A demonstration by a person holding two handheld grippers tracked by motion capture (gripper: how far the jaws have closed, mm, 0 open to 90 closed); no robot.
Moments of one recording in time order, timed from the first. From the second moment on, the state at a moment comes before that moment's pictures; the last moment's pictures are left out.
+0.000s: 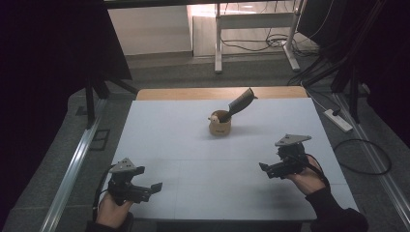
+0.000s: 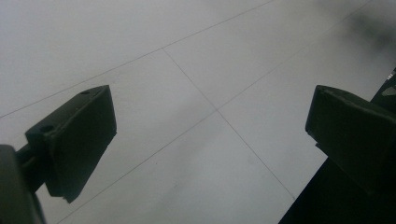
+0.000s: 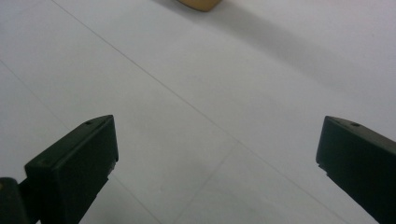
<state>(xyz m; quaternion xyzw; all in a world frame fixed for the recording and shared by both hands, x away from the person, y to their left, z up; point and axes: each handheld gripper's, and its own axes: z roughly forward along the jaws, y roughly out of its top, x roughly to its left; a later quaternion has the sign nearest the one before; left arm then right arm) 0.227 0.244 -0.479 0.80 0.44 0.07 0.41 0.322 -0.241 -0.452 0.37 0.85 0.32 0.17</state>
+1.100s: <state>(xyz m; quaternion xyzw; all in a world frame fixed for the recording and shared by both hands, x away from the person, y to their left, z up) 0.227 0.244 -0.480 0.79 0.44 0.07 0.41 0.279 -0.290 -0.456 0.42 0.83 0.31 0.18</state>
